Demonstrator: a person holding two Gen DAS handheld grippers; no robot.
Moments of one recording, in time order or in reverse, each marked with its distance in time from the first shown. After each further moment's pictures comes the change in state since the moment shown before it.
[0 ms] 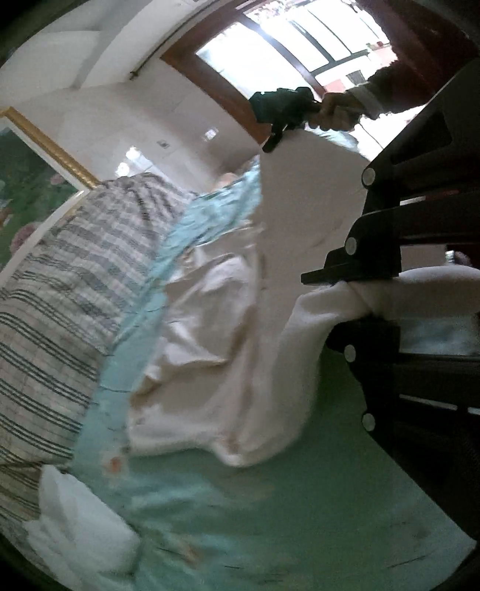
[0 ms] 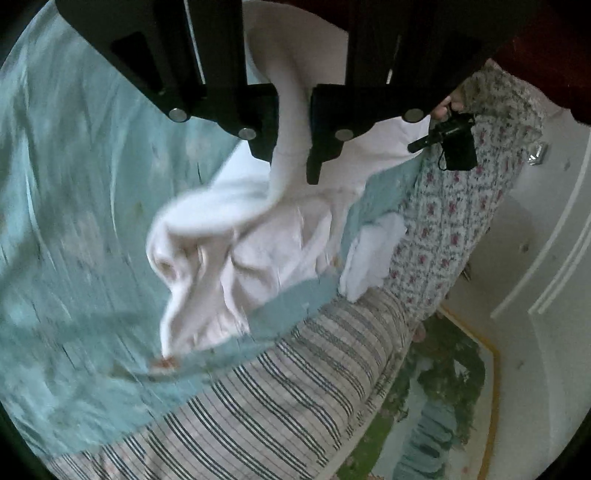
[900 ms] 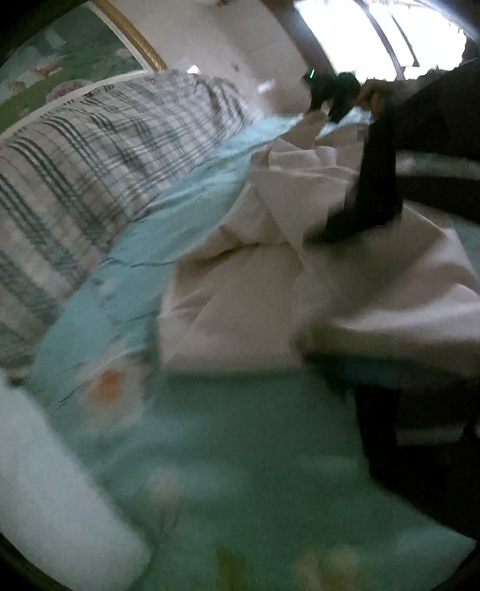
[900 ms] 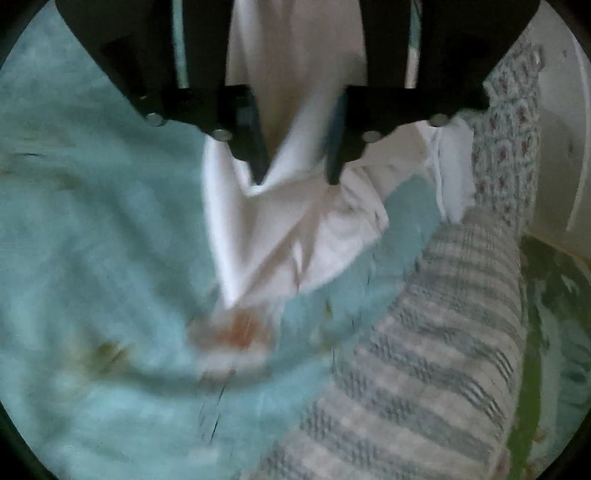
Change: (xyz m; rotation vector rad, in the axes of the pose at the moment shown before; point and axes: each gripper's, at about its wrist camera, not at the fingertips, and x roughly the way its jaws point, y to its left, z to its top) left arm 0.117 0.156 0.142 -0.291 0.018 0.218; right arm 0.140 -0.133 0.159 0.315 0.011 -0.257
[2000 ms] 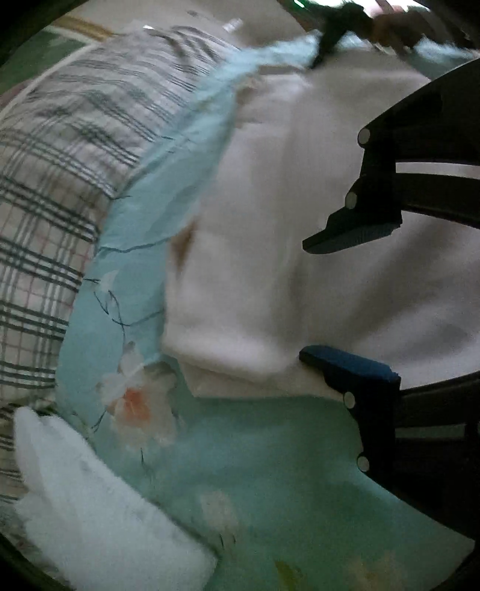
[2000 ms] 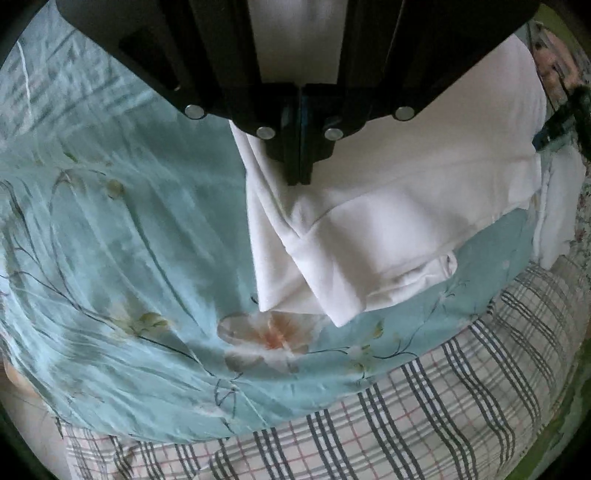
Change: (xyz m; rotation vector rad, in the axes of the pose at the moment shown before) left arm 0.062 -0.035 -0.001 0.195 -0.053 0.280; right arm 0.010 0.009 -0.053 -0.247 -0.092 -0.420
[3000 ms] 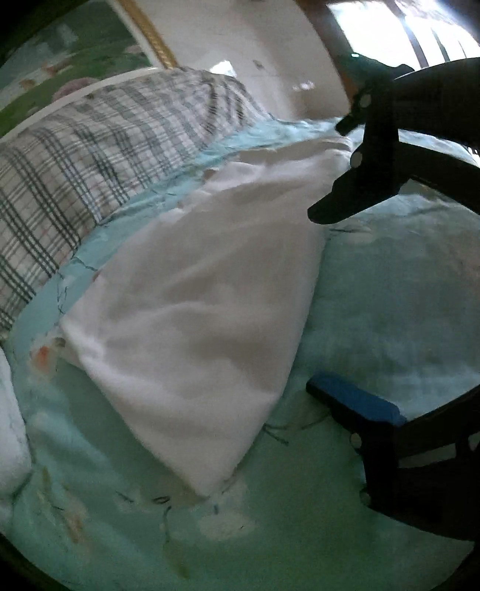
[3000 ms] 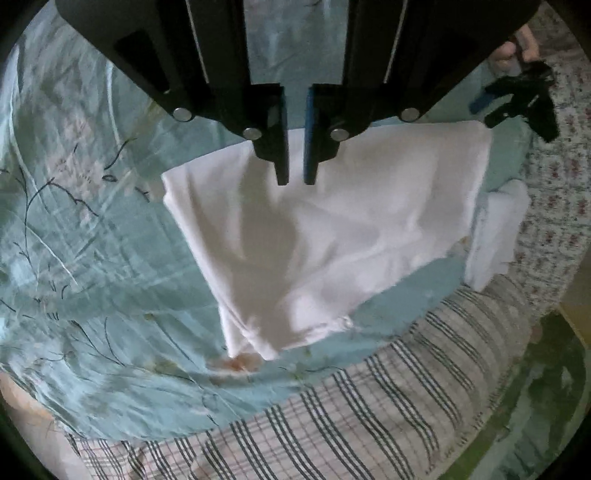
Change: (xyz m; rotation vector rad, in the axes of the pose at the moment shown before) left arm -0.077 -0.022 -0.140 -0.387 0.045 -0.275; right arm -0.100 0.036 -0.103 0.010 -0.030 0.195
